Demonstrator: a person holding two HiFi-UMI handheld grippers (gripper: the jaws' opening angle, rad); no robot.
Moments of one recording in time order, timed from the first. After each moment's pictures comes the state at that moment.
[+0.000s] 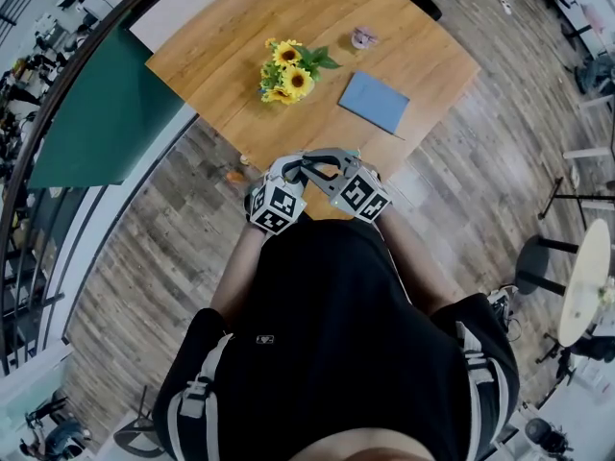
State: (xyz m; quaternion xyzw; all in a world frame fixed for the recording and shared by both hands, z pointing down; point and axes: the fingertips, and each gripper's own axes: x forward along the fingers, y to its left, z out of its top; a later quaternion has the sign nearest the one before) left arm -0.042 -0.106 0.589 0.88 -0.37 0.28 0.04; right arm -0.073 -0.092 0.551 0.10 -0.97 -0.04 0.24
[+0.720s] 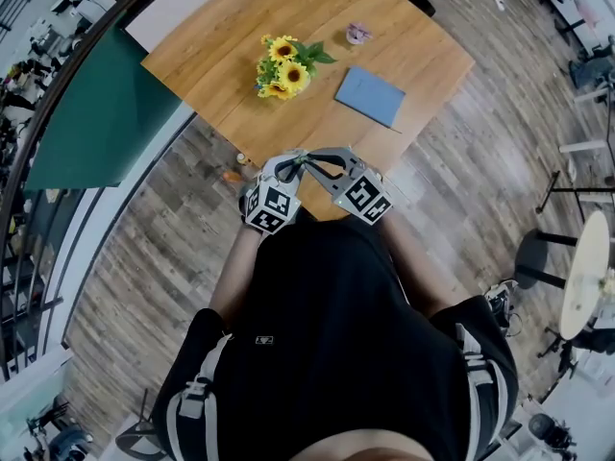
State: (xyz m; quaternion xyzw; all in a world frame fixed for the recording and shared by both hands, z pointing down) left arm -0.056 -0.093 0.597 0.88 -0.39 0.28 0.04; right arm -0.061 -0.083 0.548 0.14 -0.97 -0.03 0.21
